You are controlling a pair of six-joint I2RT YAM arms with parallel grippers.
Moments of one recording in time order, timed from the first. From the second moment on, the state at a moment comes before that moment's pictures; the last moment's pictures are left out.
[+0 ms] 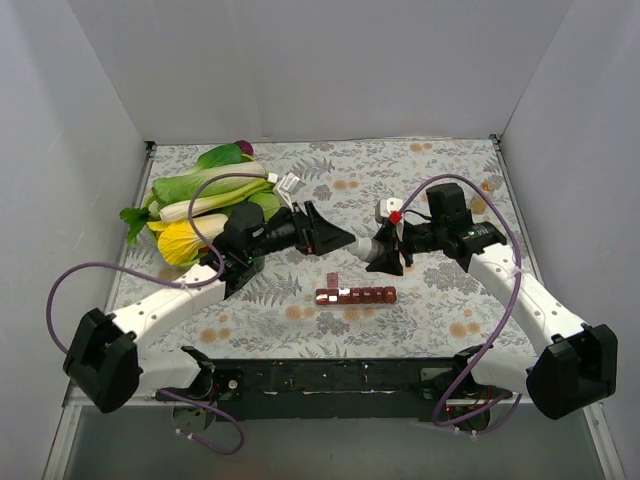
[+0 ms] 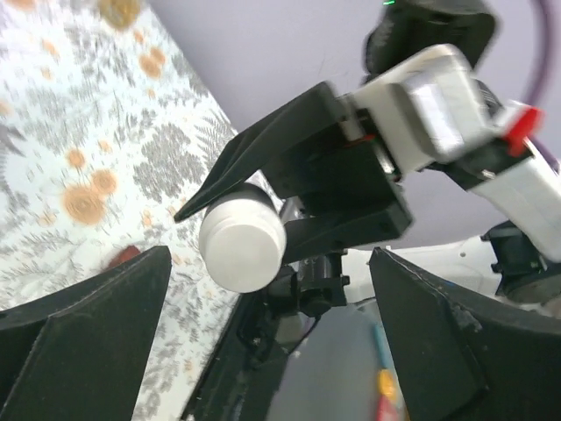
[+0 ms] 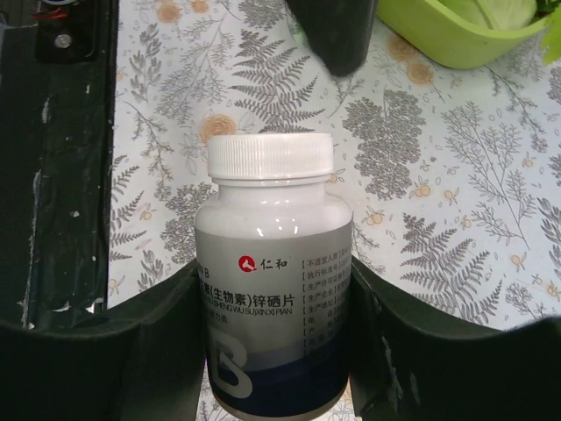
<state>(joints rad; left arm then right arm) -0.68 1.27 0.81 0.42 0.52 -0.94 0.40 1.19 0.97 -0.53 -0.96 -0.66</state>
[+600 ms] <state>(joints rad) -0.75 0.96 0.61 0.37 0.77 -0.15 0.50 1.15 0.97 -0.69 -1.06 -0.84</state>
